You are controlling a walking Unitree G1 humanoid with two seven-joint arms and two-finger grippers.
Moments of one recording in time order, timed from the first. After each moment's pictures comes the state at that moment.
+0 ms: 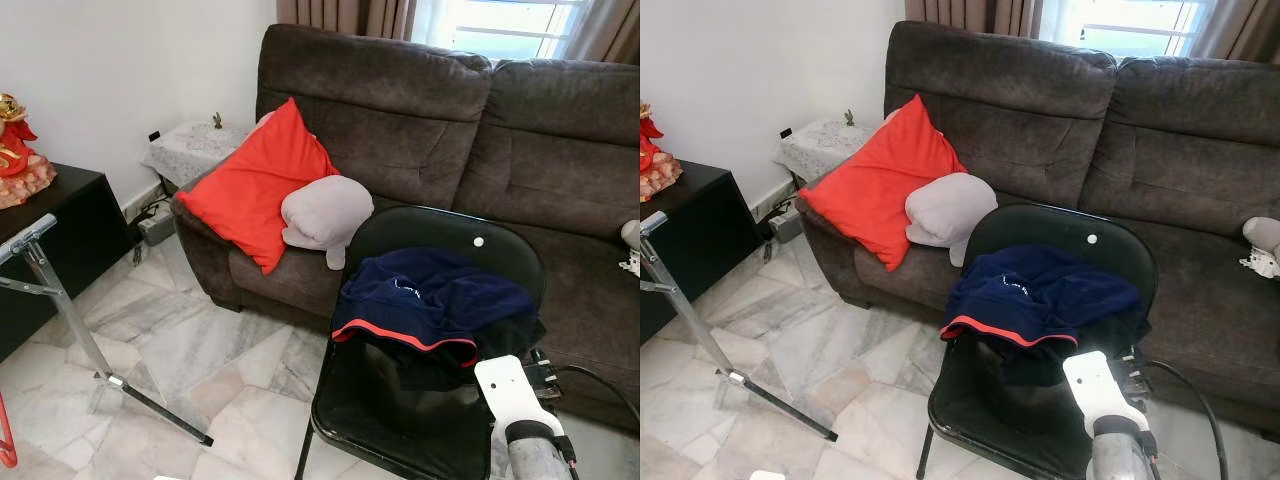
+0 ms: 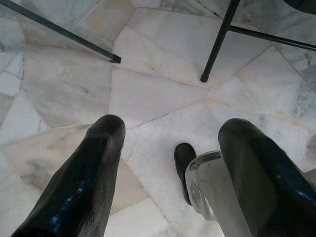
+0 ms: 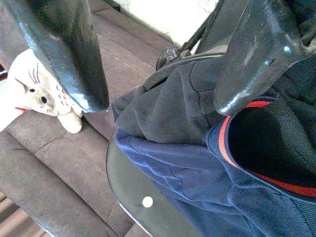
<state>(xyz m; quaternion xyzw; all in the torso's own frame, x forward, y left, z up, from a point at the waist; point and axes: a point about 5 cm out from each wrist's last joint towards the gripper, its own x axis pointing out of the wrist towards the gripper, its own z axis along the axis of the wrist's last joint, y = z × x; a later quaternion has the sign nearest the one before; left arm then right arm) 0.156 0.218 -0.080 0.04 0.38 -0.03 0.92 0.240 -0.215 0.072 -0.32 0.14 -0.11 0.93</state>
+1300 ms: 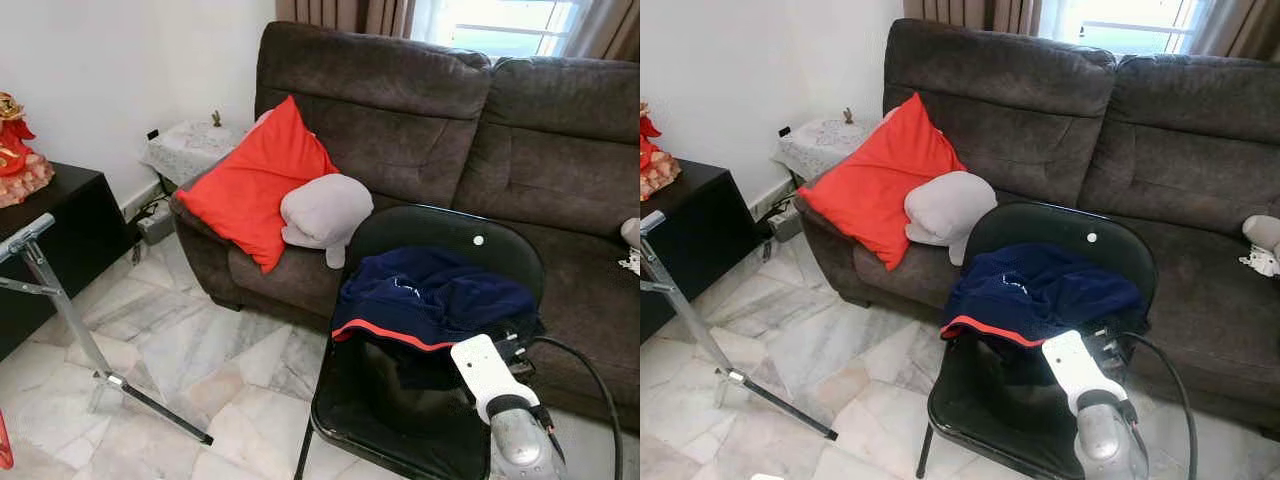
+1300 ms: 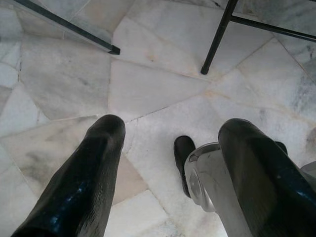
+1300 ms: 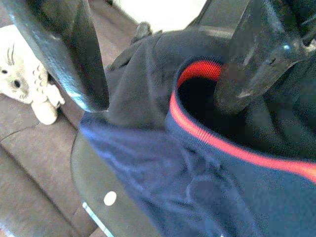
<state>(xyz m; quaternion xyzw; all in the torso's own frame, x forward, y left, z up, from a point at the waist) 0.153 0.218 -0.082 0.04 0.39 -0.03 0.92 0.262 -0.205 0.069 -0.34 0.17 -0.05 0.92</state>
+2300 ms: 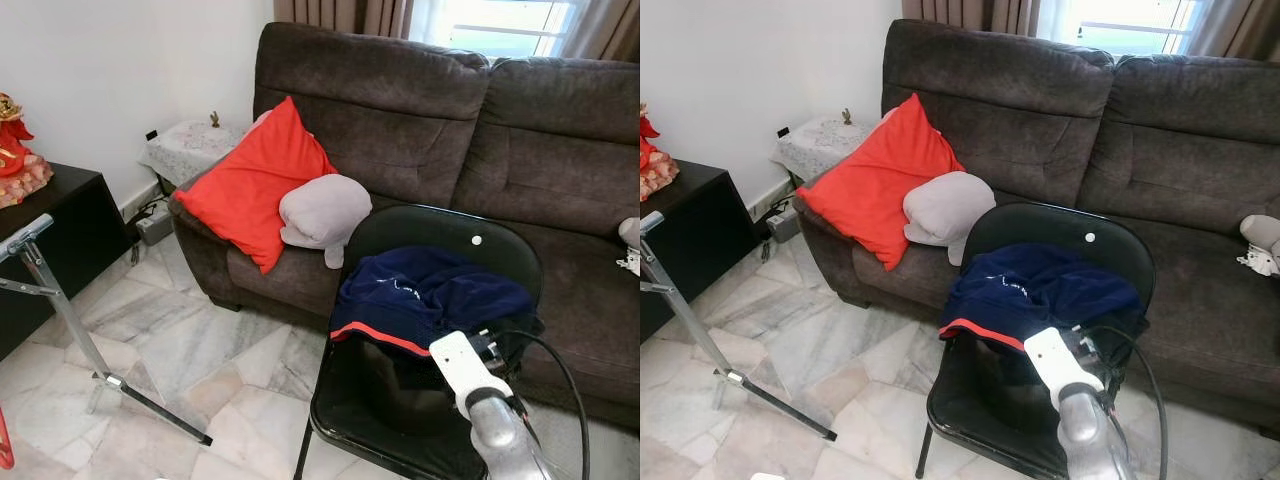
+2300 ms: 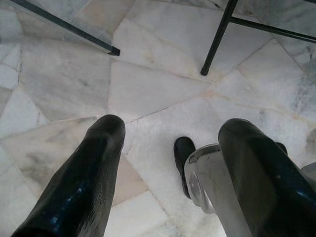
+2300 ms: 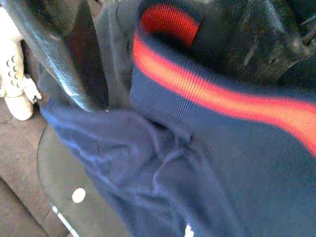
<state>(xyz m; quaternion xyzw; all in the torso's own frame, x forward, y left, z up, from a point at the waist) 0.154 0.218 -0.082 0.04 0.39 -0.03 0.92 0.291 -0.190 0.067 -0.33 0.18 -0.02 0.93</state>
